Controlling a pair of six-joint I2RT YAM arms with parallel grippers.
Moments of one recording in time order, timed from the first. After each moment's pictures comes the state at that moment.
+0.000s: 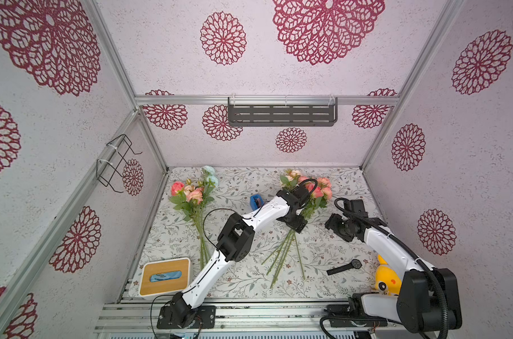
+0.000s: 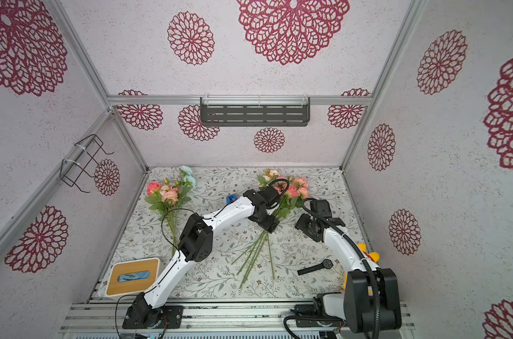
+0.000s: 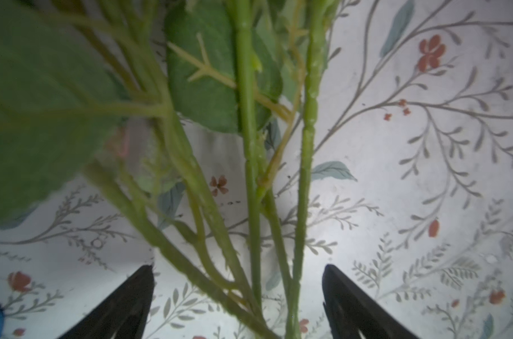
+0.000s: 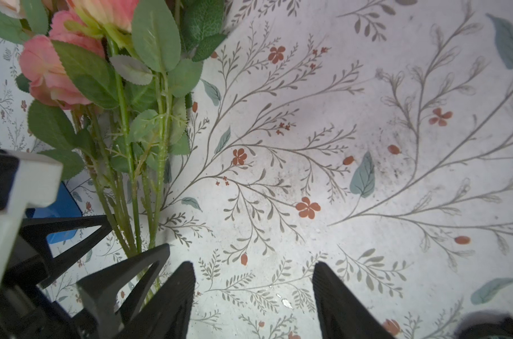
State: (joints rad) left arm -0.85 2.58 2.35 -1.08 0.02 -0.15; right arm 0.11 1.28 0.81 -0.56 -0.06 0.67
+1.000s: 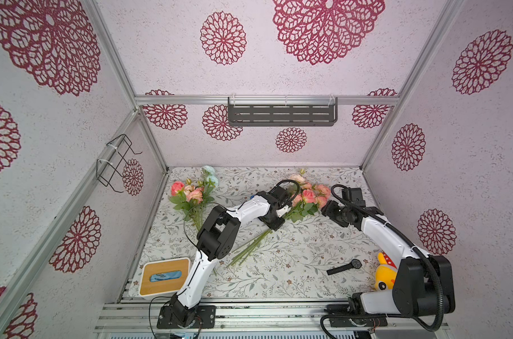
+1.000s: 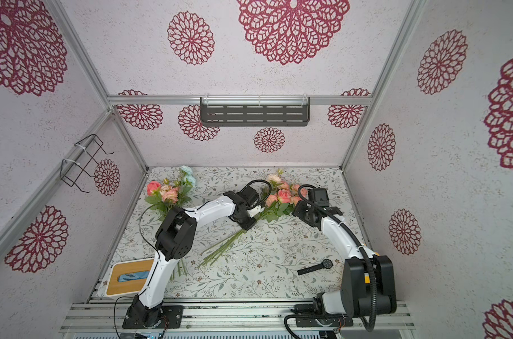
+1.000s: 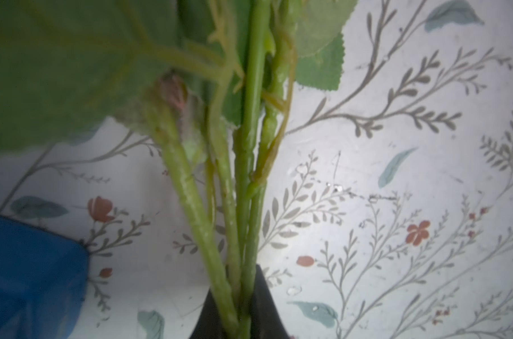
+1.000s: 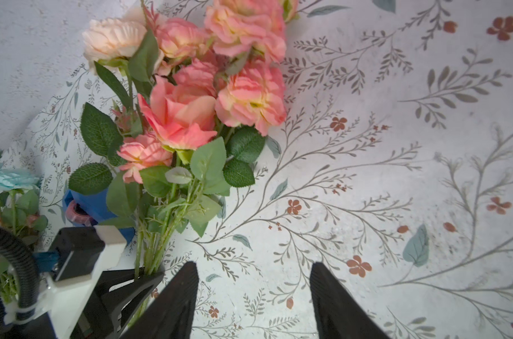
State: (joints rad) left arm -0.71 2.28 1.79 -0.82 0.10 0.16; right arm 0.15 1.39 0.97 -0.47 -0.09 0.63
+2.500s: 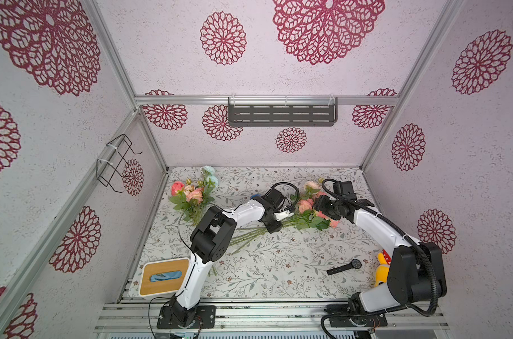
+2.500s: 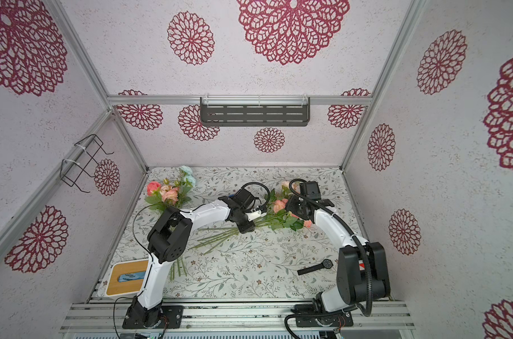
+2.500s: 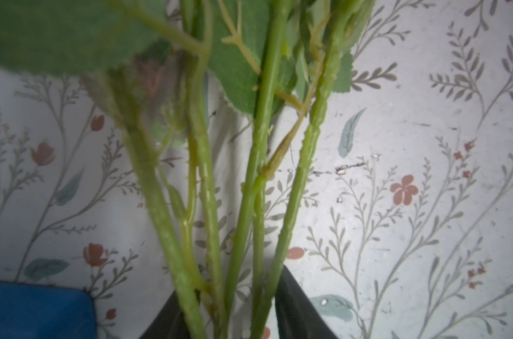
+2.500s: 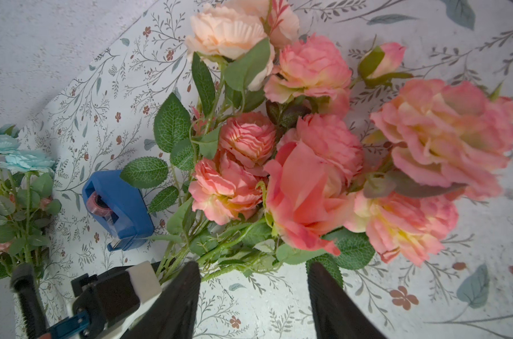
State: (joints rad) left arm -0.71 2.21 1.63 -0.62 0.16 0.42; right arm 0.20 1.49 1.06 -0.47 -0.10 0.61
